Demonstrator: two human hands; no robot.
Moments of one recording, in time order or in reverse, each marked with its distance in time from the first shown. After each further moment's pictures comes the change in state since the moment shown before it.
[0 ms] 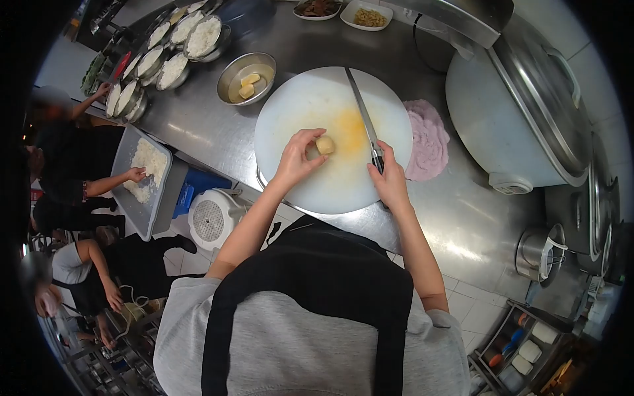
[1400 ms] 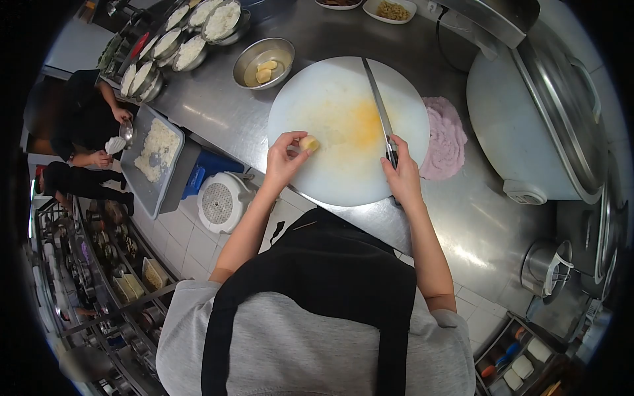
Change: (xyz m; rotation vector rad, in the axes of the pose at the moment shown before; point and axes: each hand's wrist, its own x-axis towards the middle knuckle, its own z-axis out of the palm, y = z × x) left_hand -0.045 -0.017 -0.025 -0.064 0.185 -0.221; right_hand 0.003 0.005 0.000 0.012 -0.023 -0.044
